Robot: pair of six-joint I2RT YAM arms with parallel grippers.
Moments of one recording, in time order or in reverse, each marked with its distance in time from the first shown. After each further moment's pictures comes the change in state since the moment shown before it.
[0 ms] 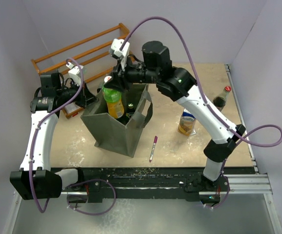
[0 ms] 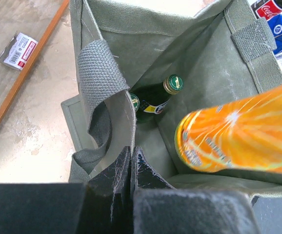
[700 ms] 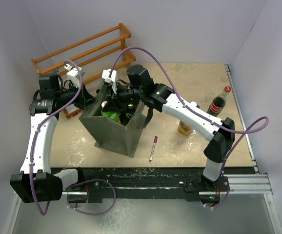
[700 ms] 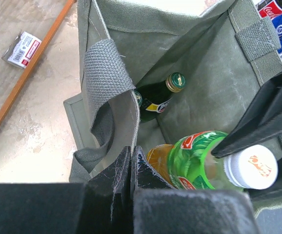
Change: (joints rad) left arm 0.018 -0.030 -0.035 0.014 0.005 0.002; right arm 0.023 -0.005 -0.466 0.265 -0.180 -0.005
